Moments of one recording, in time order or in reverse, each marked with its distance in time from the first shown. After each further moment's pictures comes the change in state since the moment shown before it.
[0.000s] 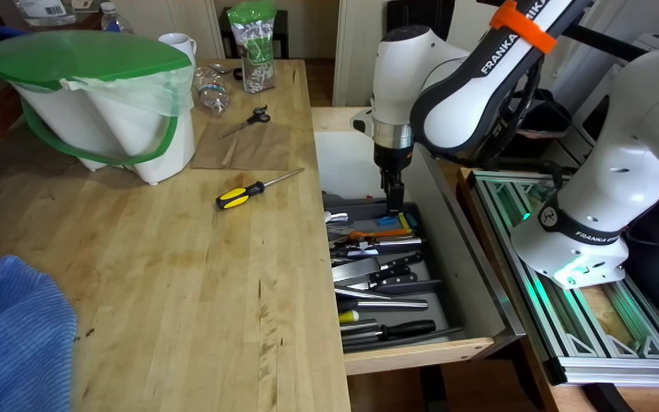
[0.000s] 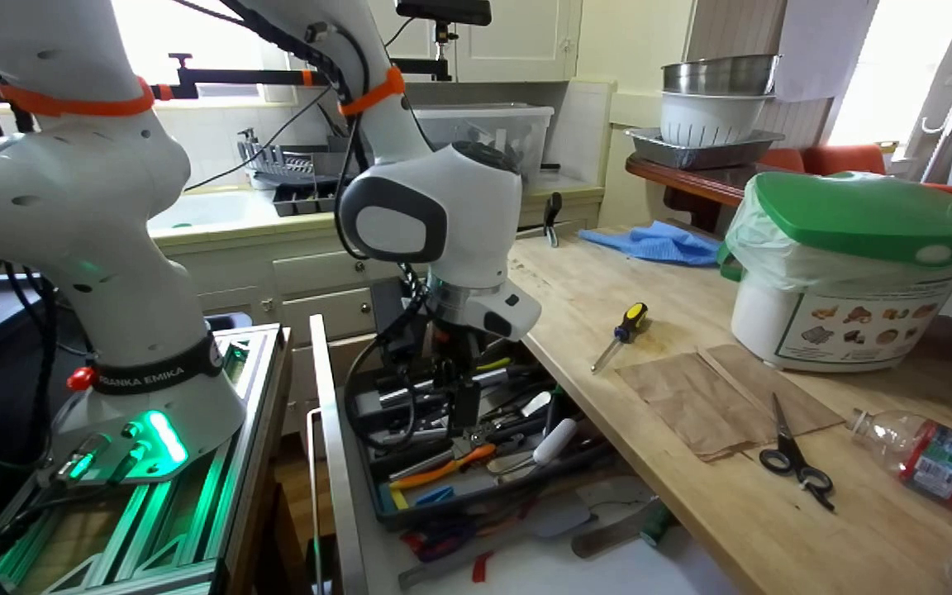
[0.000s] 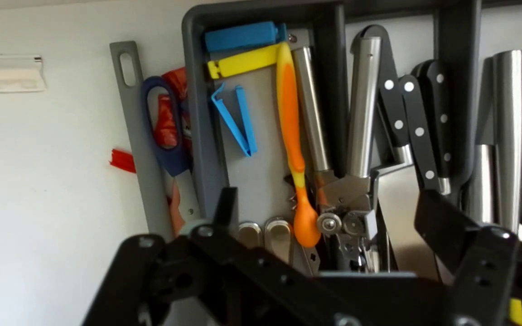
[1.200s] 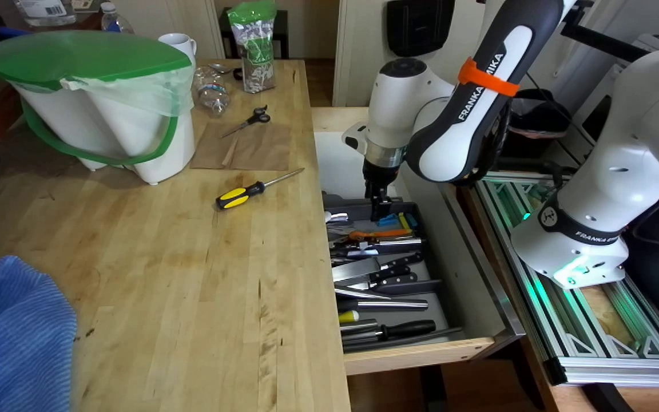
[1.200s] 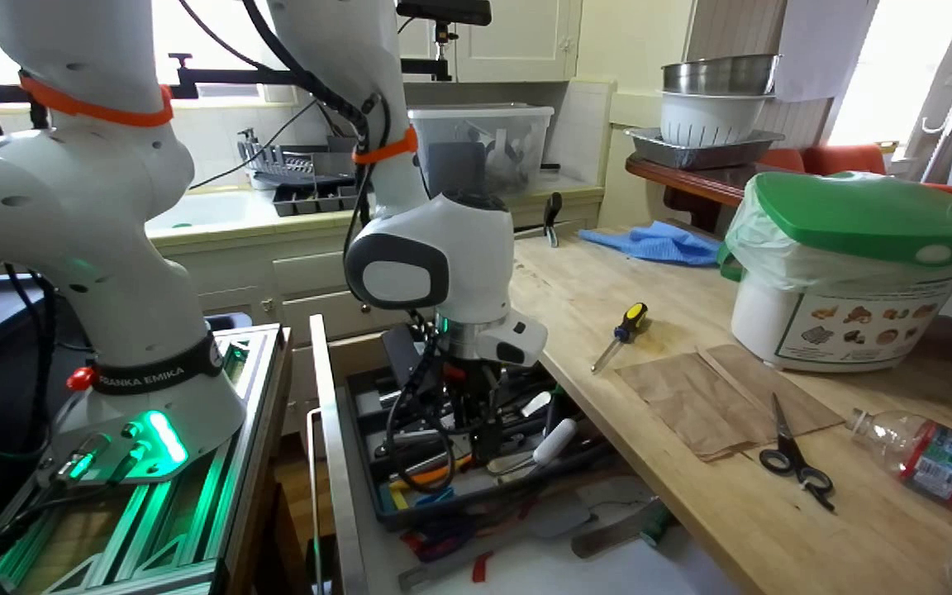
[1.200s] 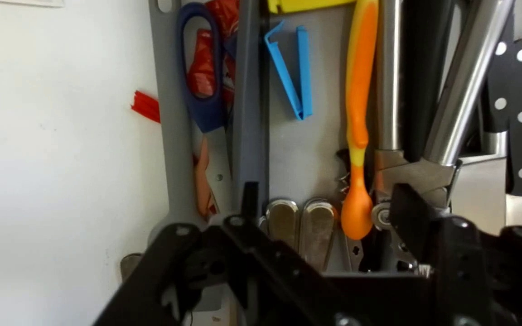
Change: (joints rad) arm -0.053 0.197 0.050 0.023 -0.087 0.304 -0.023
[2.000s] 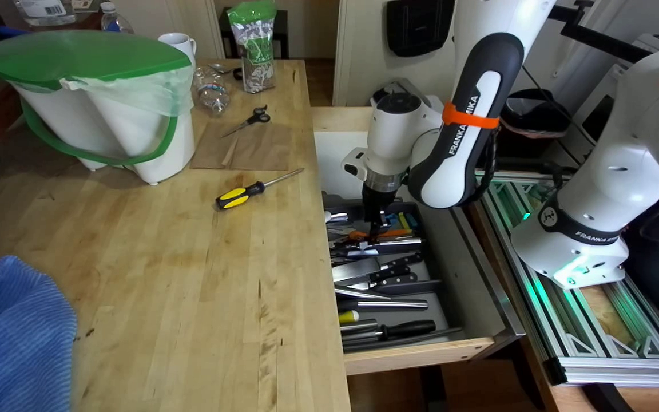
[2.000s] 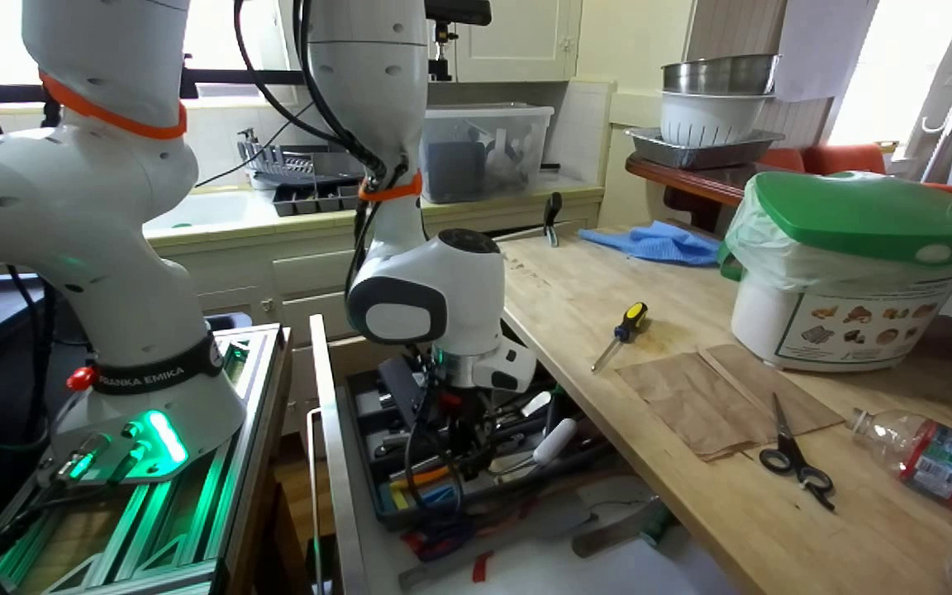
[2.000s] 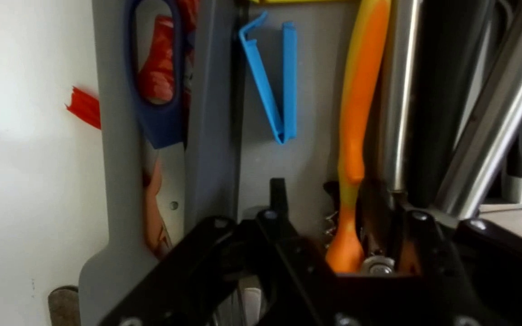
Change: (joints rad) arm -0.056 0.178 0.070 0.031 -0.072 0.142 0.001
